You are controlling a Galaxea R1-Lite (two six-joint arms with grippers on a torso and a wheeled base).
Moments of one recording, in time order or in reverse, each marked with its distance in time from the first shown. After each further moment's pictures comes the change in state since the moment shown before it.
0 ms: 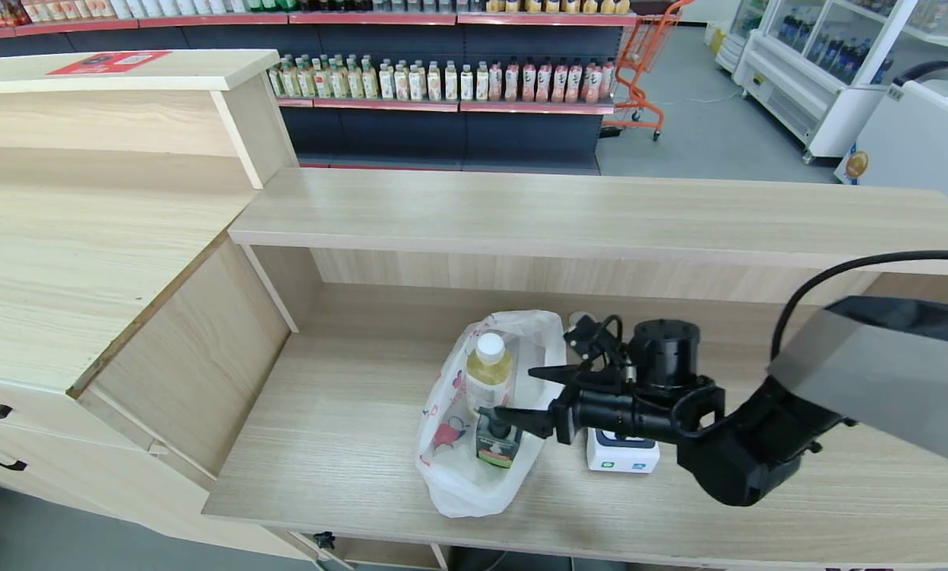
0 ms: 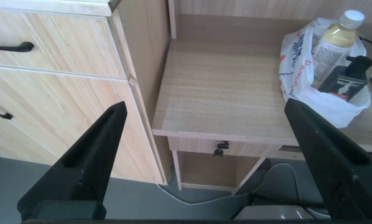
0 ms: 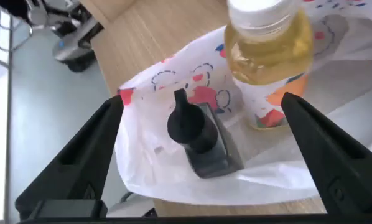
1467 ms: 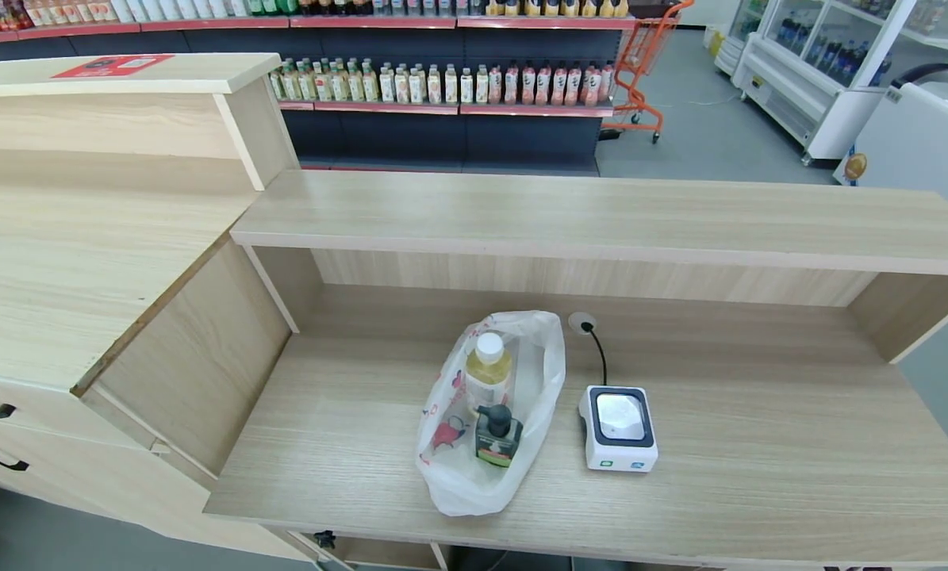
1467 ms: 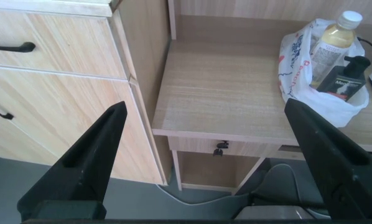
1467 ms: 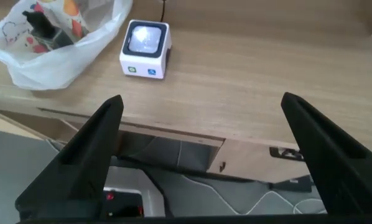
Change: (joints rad) left arm 0.000 0.000 0.000 0.000 0.000 0.000; right arm -0.461 -2.107 0.825 1.099 -0.486 -0.054
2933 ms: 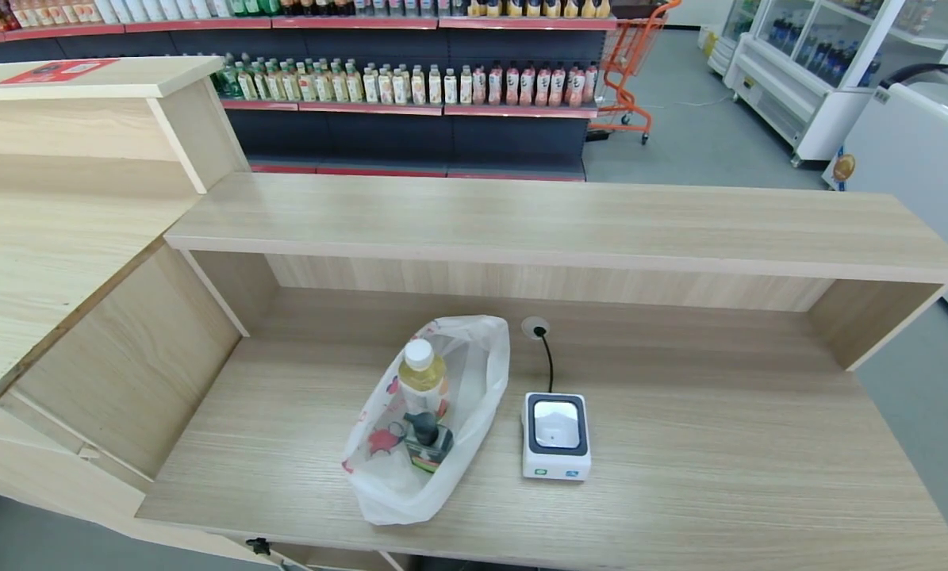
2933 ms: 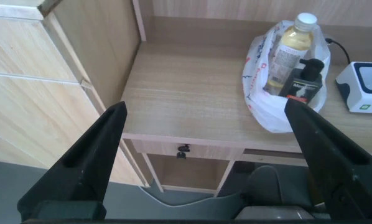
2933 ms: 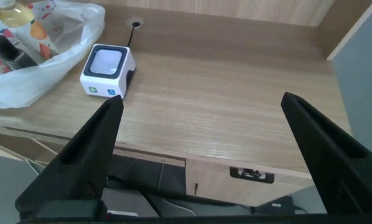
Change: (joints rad) left arm 0.000 0.002 0.000 0.000 0.000 0.002; right arm 0.001 -0.089 0.007 0.001 -0.003 0.004
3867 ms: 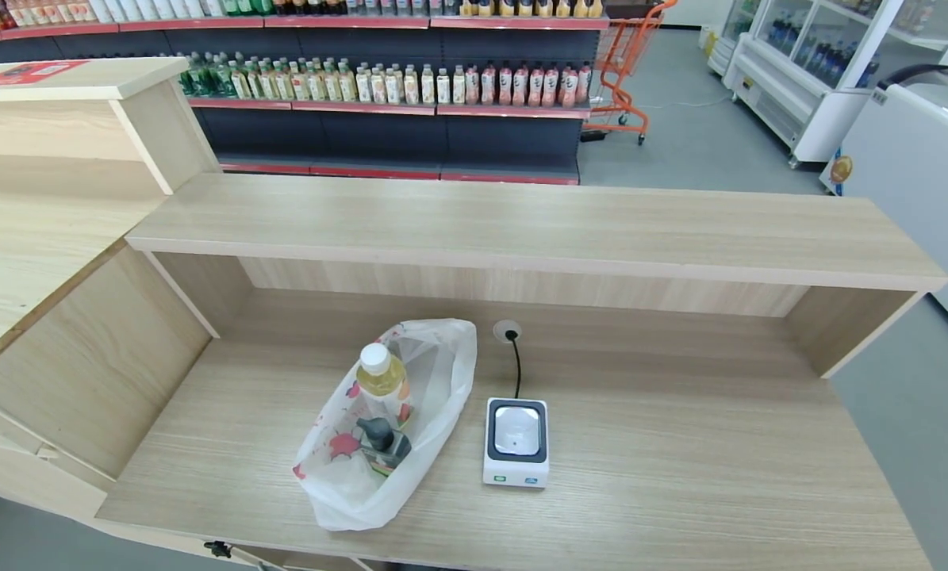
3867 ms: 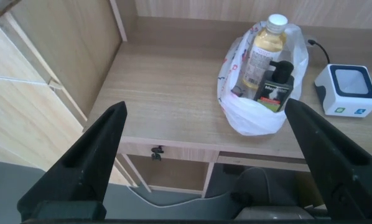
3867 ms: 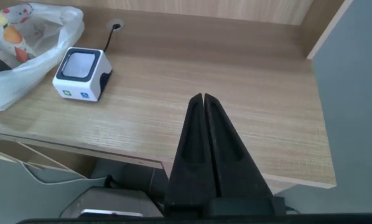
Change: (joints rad) left arm -0.001 0.000 0.000 0.000 0.000 -0.002; right arm -0.002 0.001 0.000 0.001 -0.001 0.023
